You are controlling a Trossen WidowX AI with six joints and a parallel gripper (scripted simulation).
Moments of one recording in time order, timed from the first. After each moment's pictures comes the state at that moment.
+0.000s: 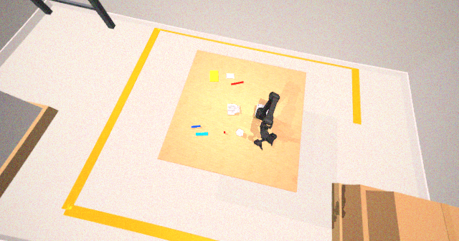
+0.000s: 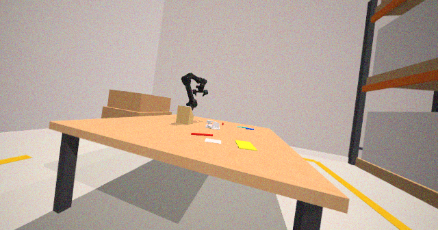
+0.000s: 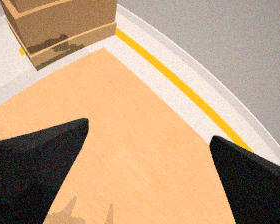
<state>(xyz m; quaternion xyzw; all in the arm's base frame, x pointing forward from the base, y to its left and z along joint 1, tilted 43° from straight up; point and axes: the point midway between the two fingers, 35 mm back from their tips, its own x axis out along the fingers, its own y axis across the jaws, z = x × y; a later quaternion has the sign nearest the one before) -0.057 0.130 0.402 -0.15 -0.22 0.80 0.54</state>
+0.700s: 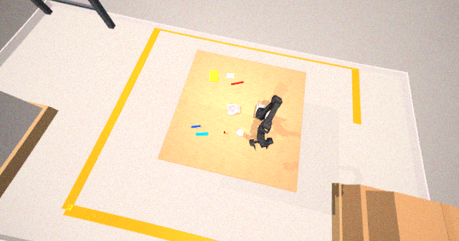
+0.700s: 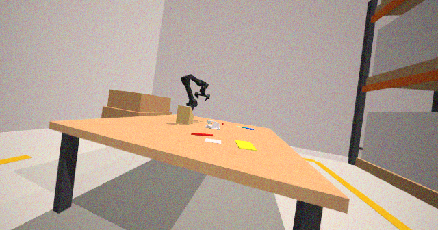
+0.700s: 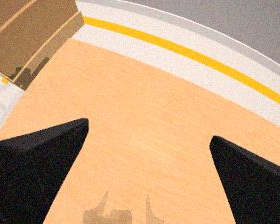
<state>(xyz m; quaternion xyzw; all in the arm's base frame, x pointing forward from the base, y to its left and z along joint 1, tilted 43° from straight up) -0.024 0.170 0.380 -0.09 -0.04 0.78 0.62</state>
